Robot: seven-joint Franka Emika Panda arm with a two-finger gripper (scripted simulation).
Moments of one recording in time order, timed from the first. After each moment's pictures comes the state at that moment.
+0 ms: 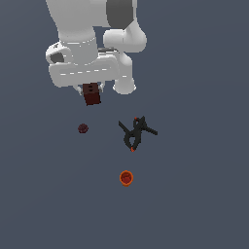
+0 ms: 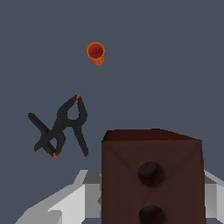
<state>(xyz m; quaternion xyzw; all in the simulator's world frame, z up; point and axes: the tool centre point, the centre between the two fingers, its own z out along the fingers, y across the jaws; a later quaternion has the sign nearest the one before) -0.063 -0.116 0.335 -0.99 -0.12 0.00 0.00</state>
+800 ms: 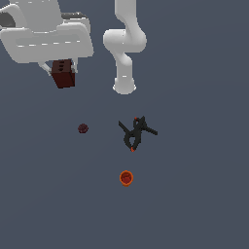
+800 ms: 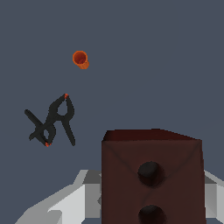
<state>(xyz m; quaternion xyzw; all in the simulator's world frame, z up) -0.058 -0.185 0.409 -0.99 -0.12 0.00 0.00</state>
